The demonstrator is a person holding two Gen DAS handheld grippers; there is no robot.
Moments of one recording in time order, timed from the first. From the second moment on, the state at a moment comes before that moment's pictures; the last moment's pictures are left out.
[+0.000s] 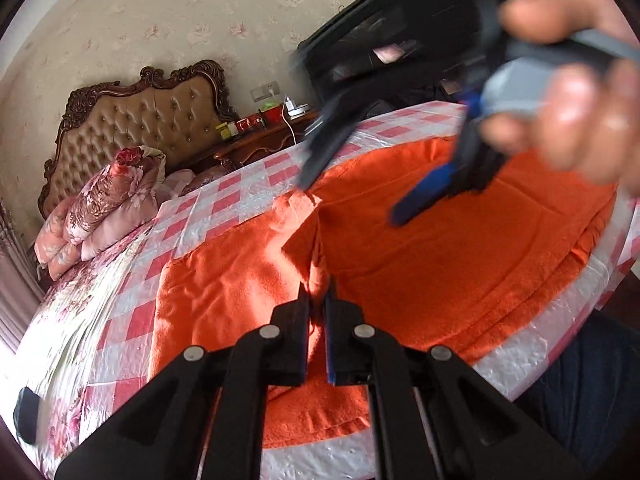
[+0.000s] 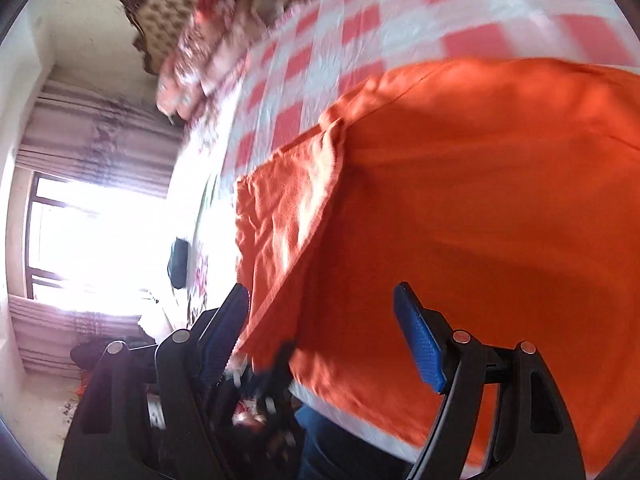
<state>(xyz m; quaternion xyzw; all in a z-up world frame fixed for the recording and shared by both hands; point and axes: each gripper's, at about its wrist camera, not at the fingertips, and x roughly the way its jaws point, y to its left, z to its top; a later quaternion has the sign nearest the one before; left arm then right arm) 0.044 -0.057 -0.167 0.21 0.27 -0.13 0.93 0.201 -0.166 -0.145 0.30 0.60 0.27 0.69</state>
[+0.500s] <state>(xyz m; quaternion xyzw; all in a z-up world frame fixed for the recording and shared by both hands) 0.025 -0.084 -0.177 0.29 0.23 -0.13 0.92 0.242 -0.143 -0.137 0.24 0.56 0.24 0.76</state>
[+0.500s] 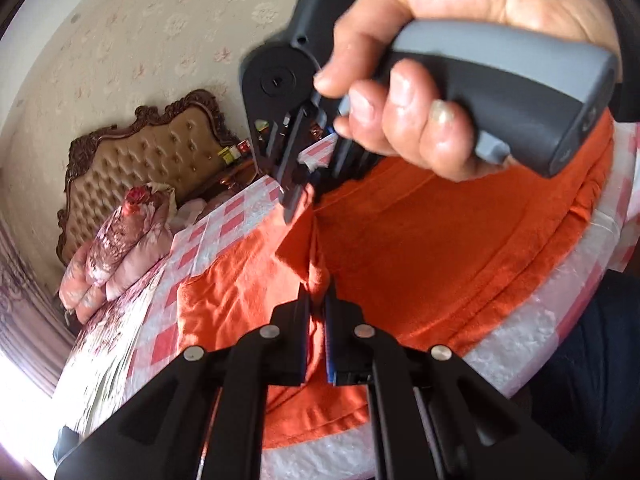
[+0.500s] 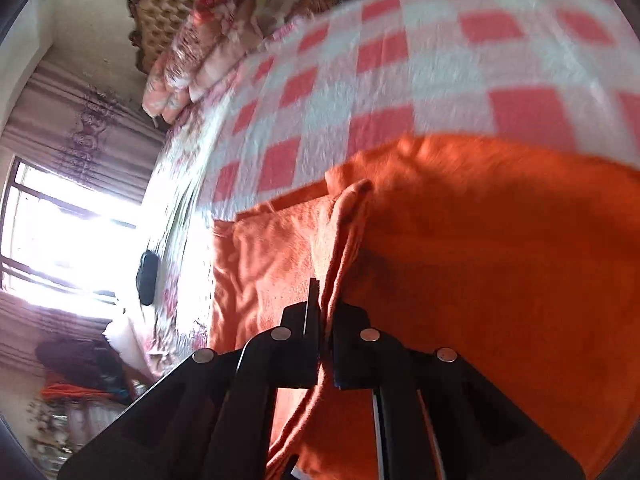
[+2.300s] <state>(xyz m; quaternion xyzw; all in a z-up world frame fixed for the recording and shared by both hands) 0.070 0.150 -0.180 -0.19 0.43 -0.13 0.87 0.129 -0.110 -0.153 0.00 0.49 0.13 0.86</state>
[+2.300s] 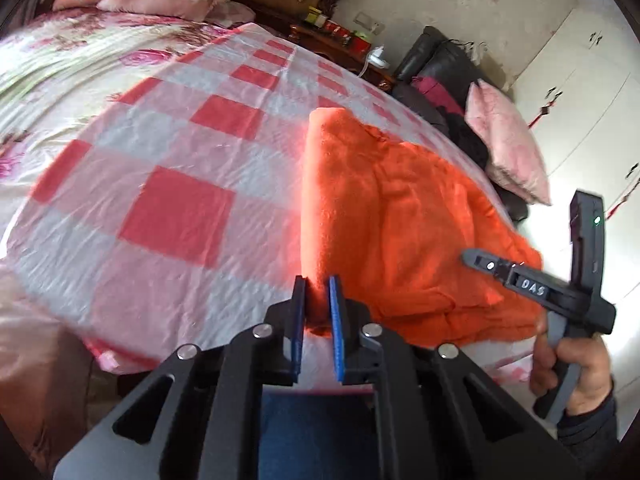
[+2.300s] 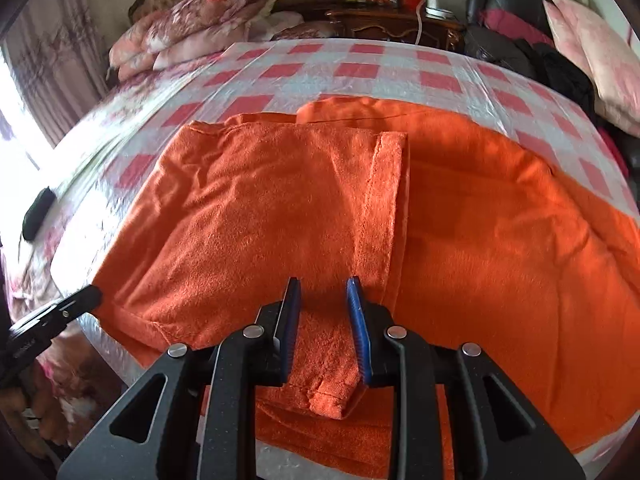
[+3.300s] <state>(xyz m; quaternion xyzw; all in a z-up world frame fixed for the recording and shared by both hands) 0.236 0.084 -0.168 0.07 0.43 -0.13 0.89 0.110 -0.087 -0.157 -0.04 0.46 0.13 0.88</state>
